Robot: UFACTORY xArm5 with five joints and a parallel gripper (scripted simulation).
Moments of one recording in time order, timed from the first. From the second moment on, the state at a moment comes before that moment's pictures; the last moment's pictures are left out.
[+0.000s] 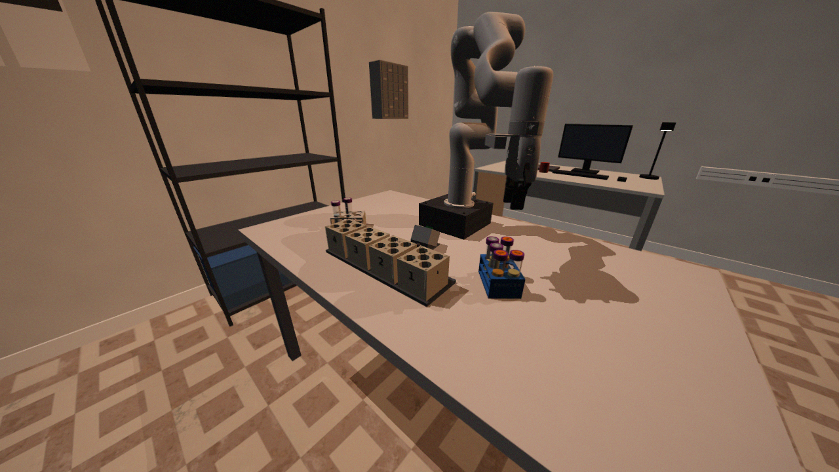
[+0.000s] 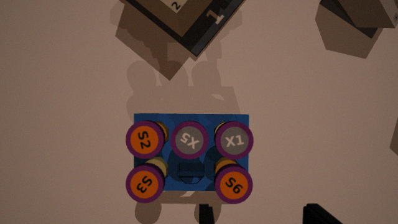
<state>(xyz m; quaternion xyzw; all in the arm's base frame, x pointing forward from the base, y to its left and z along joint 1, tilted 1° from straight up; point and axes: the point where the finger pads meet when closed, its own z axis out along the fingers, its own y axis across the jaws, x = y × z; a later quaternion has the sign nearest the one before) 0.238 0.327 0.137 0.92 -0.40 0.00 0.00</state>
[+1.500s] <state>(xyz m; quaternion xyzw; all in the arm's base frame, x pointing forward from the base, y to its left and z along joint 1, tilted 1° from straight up) 0.238 0.328 0.059 0.92 -0.40 0.00 0.00</state>
